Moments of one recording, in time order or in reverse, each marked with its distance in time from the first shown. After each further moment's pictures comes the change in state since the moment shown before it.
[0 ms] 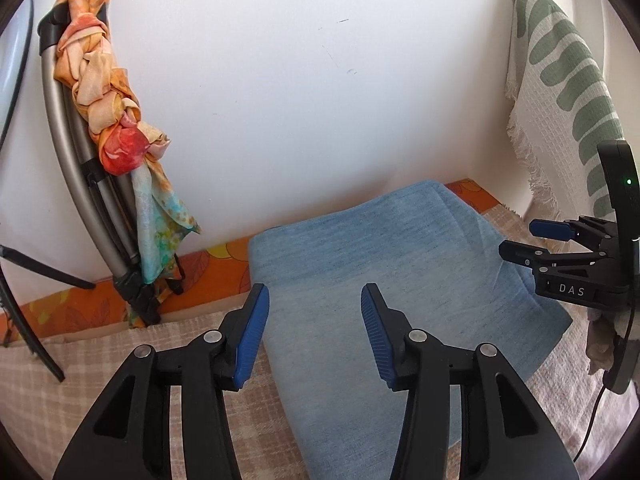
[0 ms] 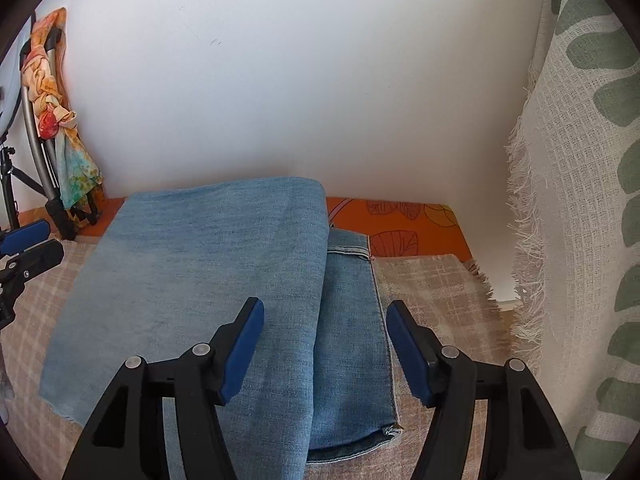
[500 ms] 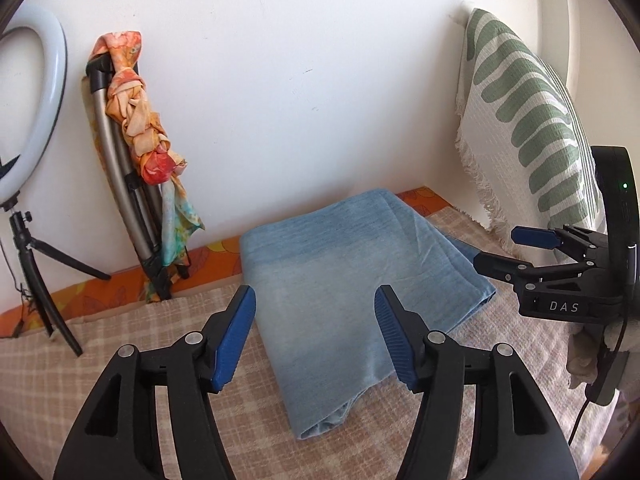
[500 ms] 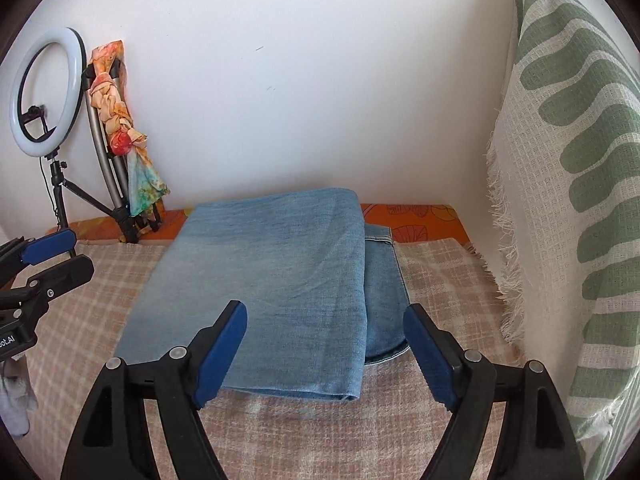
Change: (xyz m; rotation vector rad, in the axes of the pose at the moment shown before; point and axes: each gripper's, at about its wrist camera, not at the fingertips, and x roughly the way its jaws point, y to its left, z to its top) left arm -0.086 -0.020 -0.019 0.011 -0.053 -0.062; right arm -0.092 0.021 -0.036 0.044 -0.079 0.085
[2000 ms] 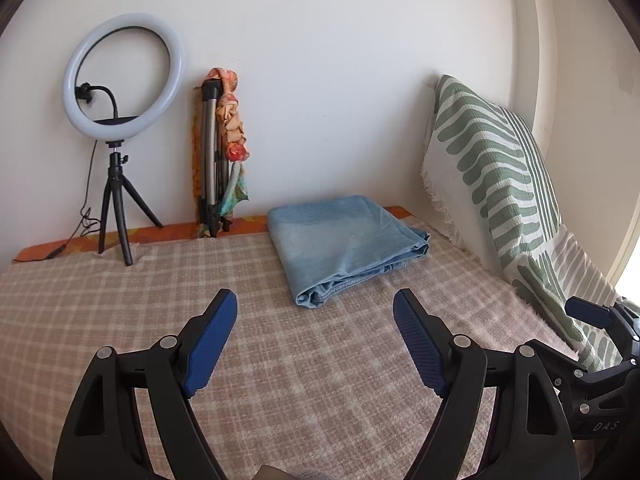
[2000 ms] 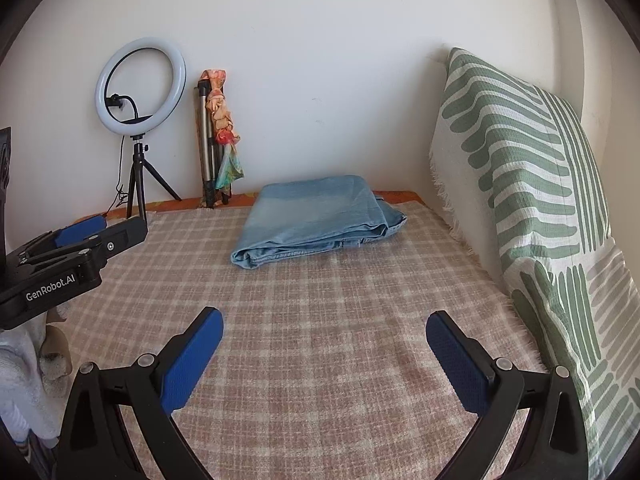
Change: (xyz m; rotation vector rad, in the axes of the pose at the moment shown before) left arm -0.161 -0.005 -0.125 -0.112 -0.185 -0.003; right arm -0.207 0.123 -0.173 0.046 -0.160 -0.134
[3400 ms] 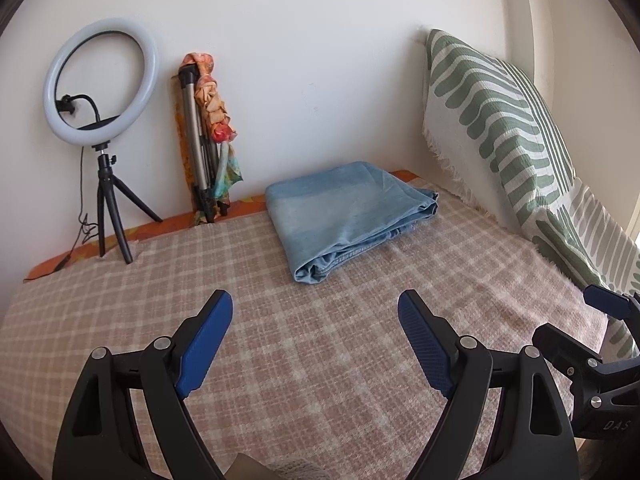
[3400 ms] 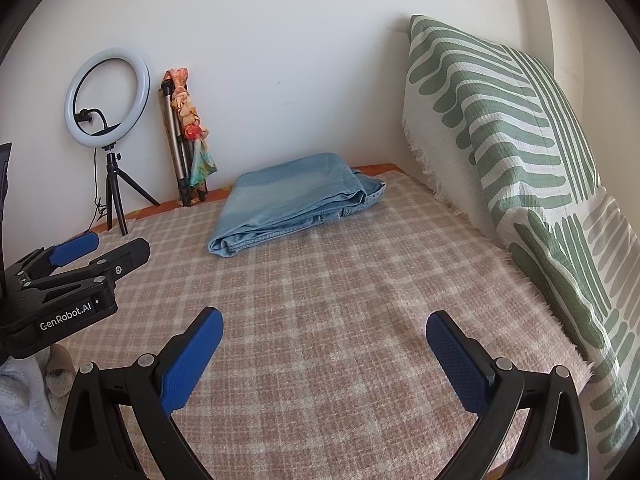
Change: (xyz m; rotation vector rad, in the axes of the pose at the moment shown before) left arm 0.024 -0.022 -0.016 0.120 0.077 0.064; right arm 0.015 -0.011 -0.024 0.119 0.030 -0.043
